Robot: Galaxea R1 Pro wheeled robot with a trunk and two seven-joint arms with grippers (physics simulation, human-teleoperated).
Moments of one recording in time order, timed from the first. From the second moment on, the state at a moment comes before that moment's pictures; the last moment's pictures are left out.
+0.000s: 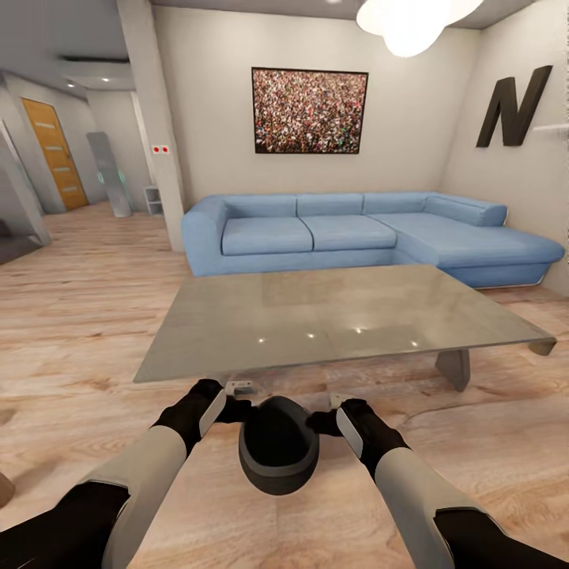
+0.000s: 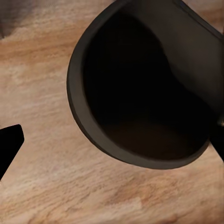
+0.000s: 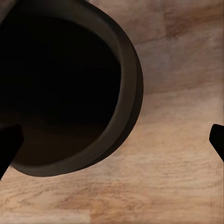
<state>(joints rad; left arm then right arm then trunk) -0.91 -0.12 -0.10 -0.40 0.15 0.72 -0.01 -0.83 0.17 -0.01 -0.41 -0.10 0.58 -0.05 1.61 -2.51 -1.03</state>
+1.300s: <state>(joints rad) -0.91 -0.12 -0.10 -0.40 0.15 0.72 -0.01 -0.83 0.17 -0.02 -0.41 -0.10 0.58 -0.05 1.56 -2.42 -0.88</state>
